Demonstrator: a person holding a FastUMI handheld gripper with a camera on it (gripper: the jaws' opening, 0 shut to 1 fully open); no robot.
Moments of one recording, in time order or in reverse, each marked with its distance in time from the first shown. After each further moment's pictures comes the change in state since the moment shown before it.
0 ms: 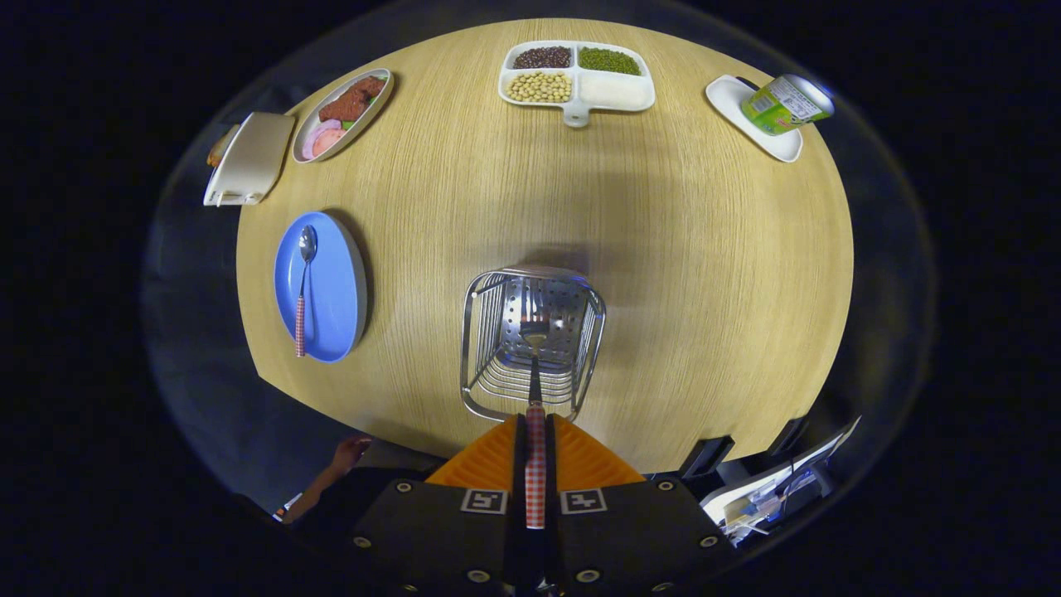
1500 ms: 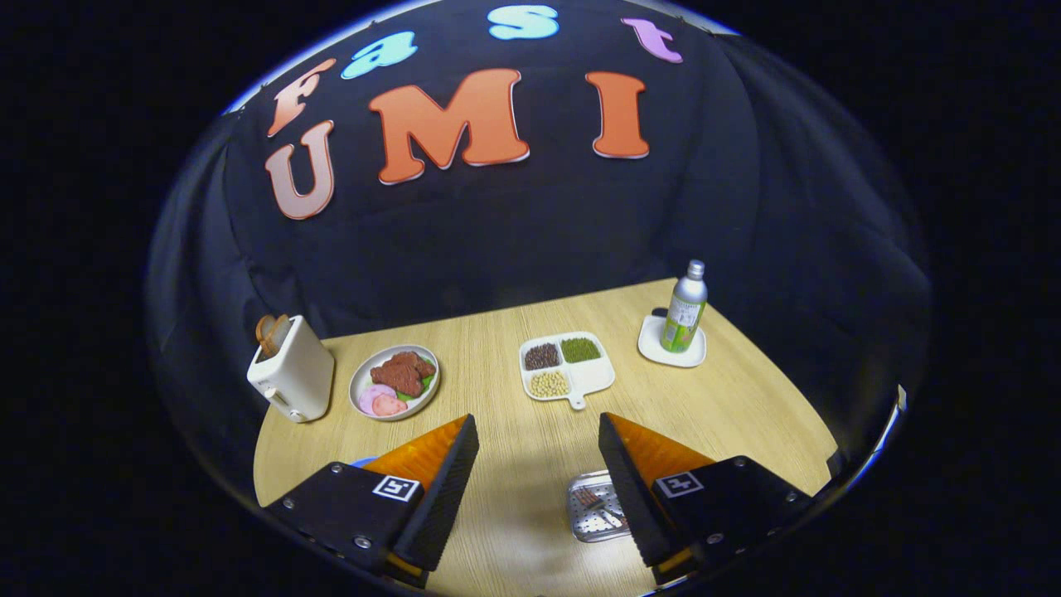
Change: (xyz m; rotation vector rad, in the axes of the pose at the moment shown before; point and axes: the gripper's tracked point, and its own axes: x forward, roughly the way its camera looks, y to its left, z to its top) arm -0.142 0.069 0.082 0.205 -1.262 -0.121
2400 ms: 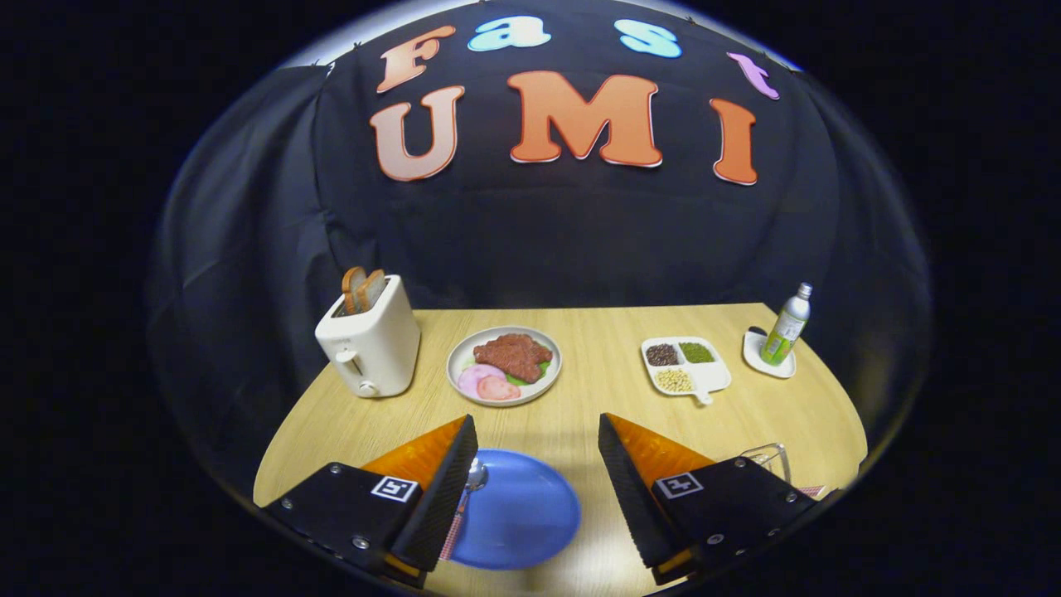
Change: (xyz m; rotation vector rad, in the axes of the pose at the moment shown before) arm -0.004 0.178 -0.080 -0.159 0.057 0.177
